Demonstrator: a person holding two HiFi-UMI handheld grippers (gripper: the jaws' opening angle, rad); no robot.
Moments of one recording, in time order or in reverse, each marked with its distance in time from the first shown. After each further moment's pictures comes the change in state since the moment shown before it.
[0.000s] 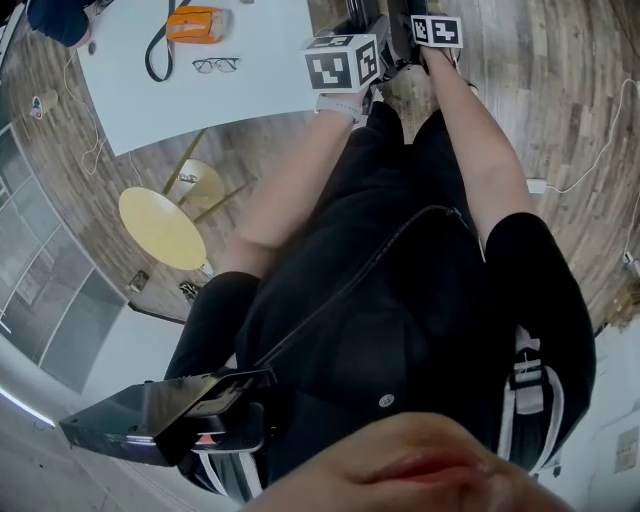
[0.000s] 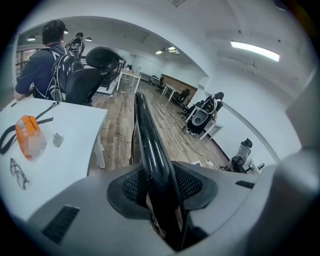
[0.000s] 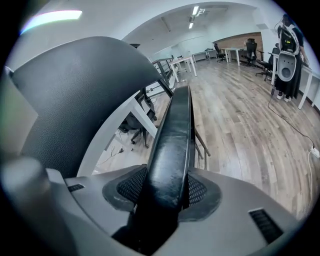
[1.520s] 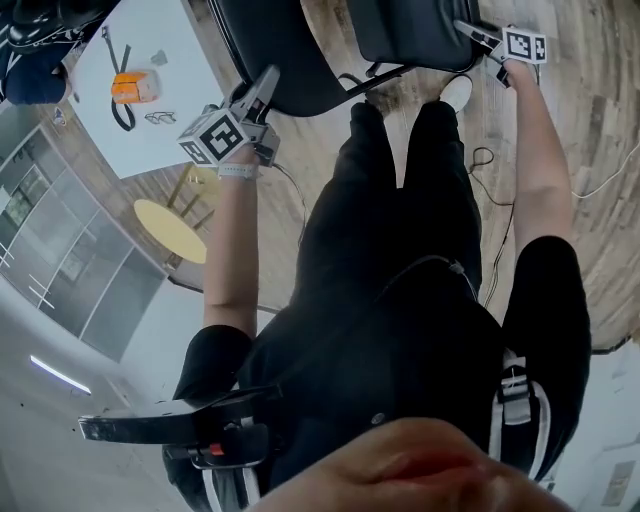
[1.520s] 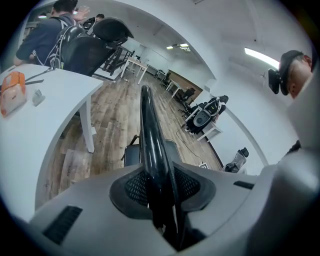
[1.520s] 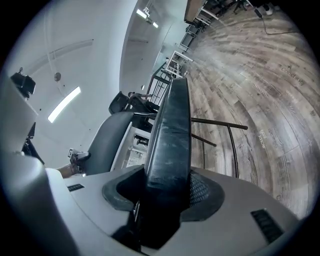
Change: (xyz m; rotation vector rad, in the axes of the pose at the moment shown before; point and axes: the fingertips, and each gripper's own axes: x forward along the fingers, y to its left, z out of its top) left arm 0.074 -0.006 -0.053 -0.140 0.044 -0.046; right arm -0.033 -0.315 -0.081 0.337 -0.053 0.653
